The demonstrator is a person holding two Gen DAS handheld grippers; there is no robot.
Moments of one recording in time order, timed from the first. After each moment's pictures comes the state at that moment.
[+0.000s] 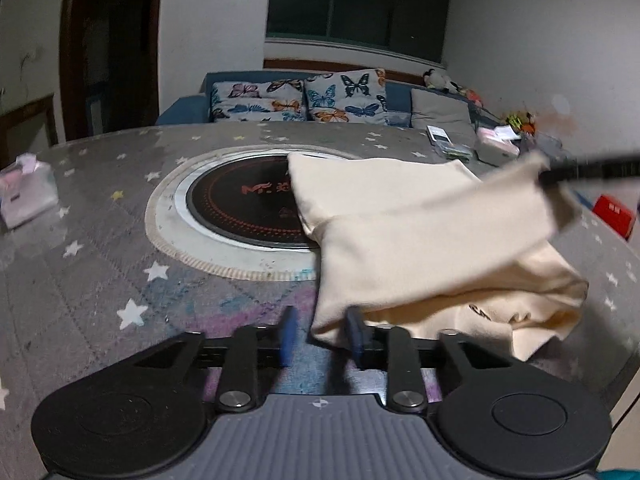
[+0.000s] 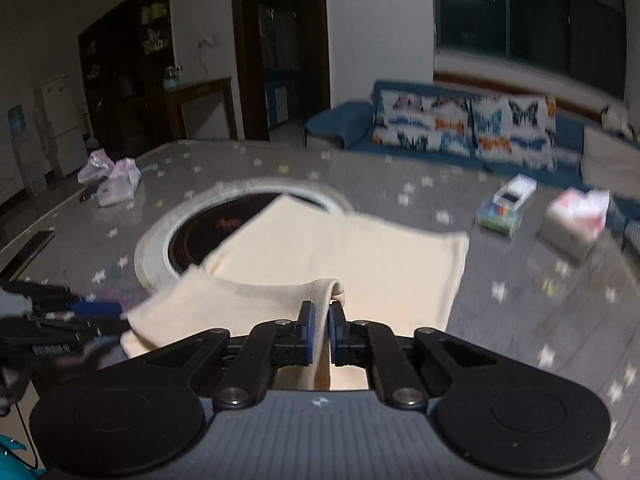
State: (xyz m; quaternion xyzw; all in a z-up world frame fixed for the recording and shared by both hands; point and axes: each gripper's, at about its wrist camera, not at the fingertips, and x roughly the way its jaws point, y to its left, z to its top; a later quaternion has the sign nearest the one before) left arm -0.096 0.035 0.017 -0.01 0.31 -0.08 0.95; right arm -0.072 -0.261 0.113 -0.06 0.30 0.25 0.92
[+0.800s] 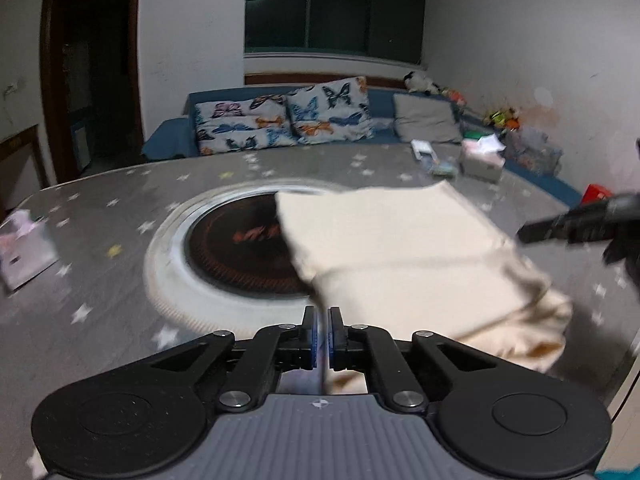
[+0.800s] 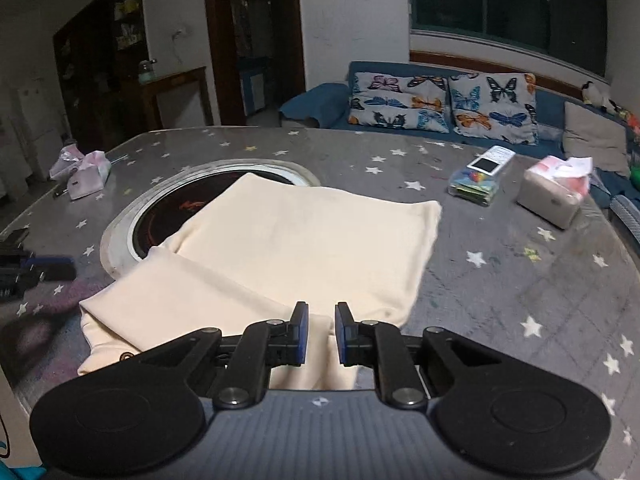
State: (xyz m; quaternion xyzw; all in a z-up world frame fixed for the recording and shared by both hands) left arm -0.074 0.039 0.056 0.01 0.30 -0.12 0.95; right arm -0.050 -0.278 0.075 -0.05 0.34 0.23 0.91
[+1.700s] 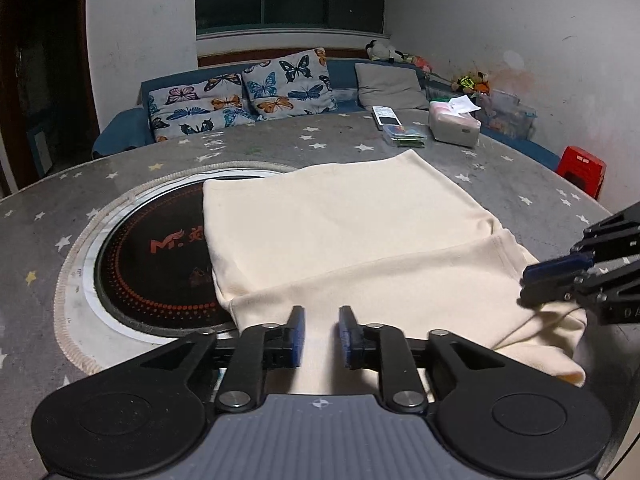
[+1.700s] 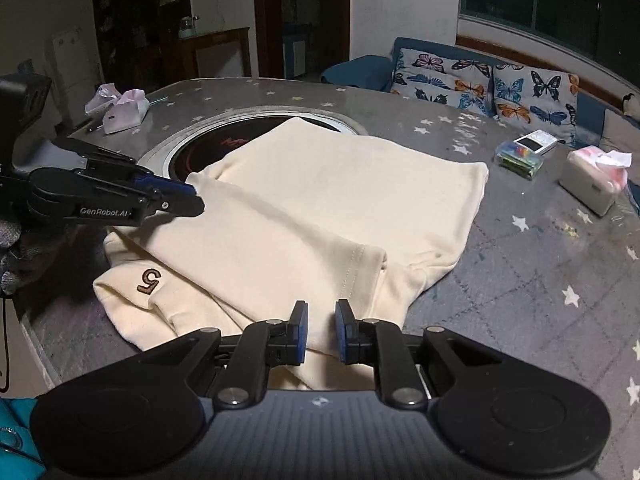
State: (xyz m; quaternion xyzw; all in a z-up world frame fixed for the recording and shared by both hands) left arm -0.018 -0.006 0.026 0.05 0.33 -0.16 0.93; right arm -0.079 -0.266 0.052 -0.10 0.36 0.27 0.89
